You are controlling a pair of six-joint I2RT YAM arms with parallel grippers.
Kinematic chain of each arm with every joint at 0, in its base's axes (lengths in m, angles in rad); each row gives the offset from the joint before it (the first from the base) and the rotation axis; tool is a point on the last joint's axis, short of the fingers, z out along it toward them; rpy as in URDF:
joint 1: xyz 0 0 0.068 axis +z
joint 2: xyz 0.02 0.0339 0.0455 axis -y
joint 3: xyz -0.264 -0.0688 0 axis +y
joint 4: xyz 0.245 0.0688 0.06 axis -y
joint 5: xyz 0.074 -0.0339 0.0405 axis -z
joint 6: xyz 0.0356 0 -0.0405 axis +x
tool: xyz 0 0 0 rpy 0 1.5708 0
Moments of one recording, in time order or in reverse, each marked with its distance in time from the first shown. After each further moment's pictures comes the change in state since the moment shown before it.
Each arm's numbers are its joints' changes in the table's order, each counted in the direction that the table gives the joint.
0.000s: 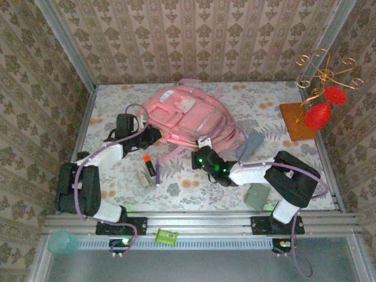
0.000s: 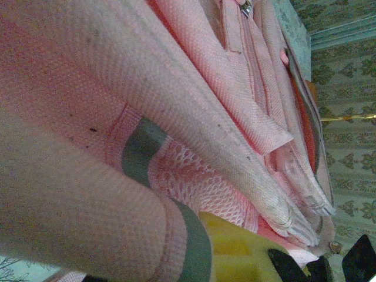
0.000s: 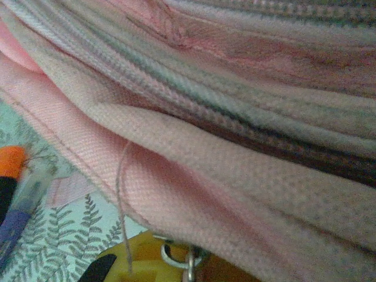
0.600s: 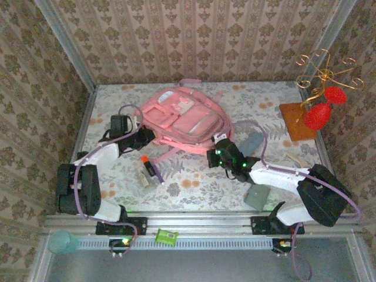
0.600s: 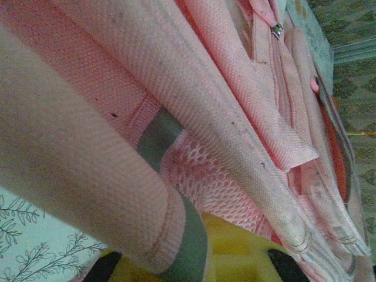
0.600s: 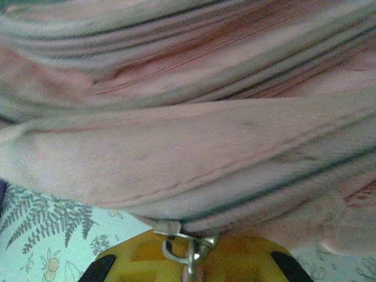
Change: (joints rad) left arm 0.081 -0.005 -0.002 -0.064 -0.022 0.076; right arm -0.164 0.284 0.048 -0.335 -0.163 -0.055
